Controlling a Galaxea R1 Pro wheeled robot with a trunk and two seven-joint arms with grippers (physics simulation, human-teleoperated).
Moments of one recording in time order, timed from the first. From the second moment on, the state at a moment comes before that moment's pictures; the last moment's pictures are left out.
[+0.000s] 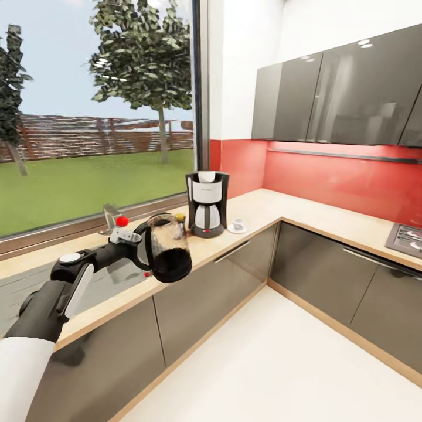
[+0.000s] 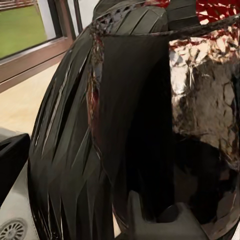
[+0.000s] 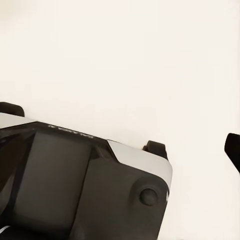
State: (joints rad) left arm -0.74 0.27 -0.06 -1.23 0.11 0.47 -0.49; right arm -0.42 0.07 0.21 -0.02 -0.01 0.12 0.12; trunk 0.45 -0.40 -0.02
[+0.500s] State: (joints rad) left arm -0.74 0.27 -0.06 -1.23 0.11 0.46 -0.49; right arm -0.42 0.07 0.21 -0.02 -0.01 0.12 0.12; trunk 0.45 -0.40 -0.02
